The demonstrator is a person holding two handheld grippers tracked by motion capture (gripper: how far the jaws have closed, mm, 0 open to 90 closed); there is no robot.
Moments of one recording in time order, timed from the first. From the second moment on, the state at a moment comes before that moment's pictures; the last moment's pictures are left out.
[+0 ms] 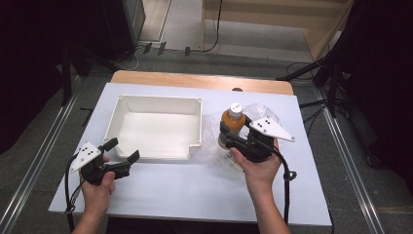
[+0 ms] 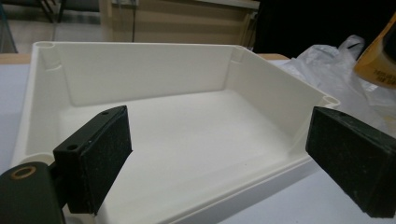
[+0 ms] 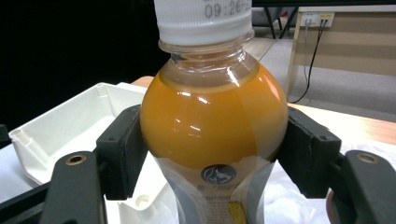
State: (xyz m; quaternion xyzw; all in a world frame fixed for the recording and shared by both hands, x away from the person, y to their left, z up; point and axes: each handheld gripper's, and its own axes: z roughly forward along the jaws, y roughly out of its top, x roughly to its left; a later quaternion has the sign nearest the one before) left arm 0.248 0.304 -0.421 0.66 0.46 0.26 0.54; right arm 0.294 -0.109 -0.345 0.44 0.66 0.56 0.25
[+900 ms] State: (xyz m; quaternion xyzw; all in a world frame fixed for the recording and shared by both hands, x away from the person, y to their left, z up) left arm 0.249 0.317 -0.421 0.65 0.47 0.27 0.53; right arm 0.319 -0.069 -0.343 0.42 0.66 0.56 0.26
